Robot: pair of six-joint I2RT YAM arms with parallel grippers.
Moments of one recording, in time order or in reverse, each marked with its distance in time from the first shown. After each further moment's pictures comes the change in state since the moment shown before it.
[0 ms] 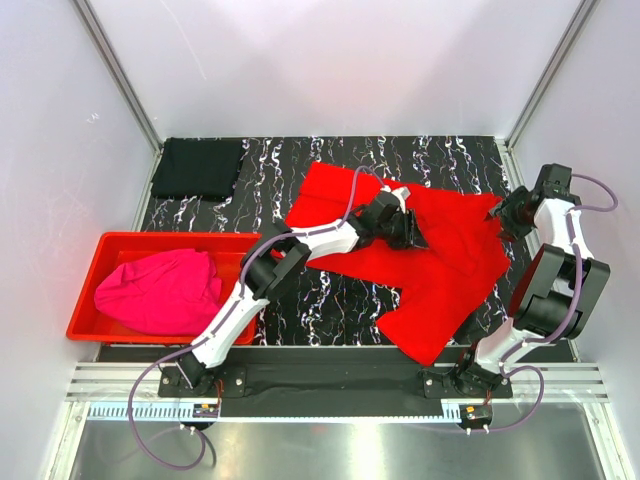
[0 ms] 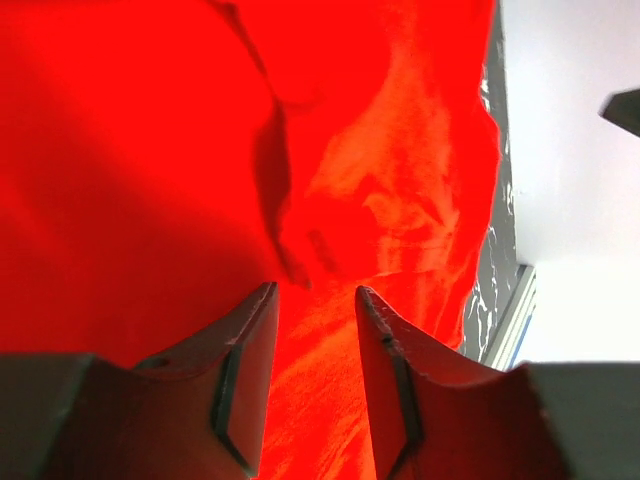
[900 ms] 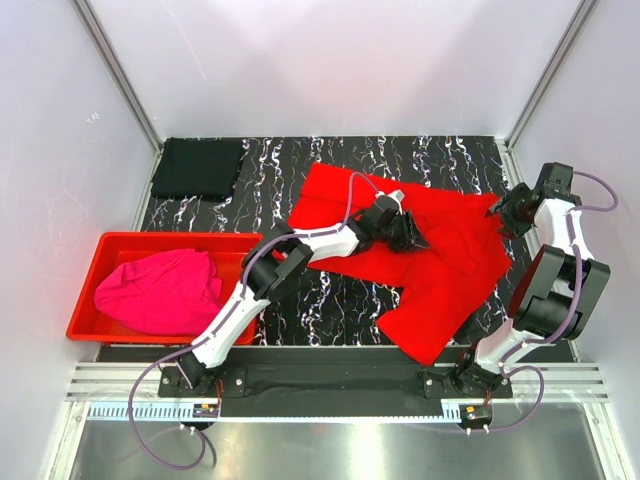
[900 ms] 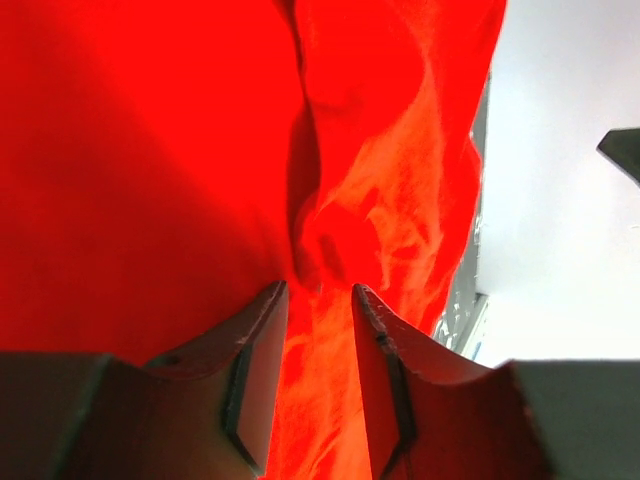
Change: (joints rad) left arm -0.005 0.019 -0.030 0.064 -0.038 -0.180; right arm 0.000 -0.008 0.000 0.035 -0.029 0.001
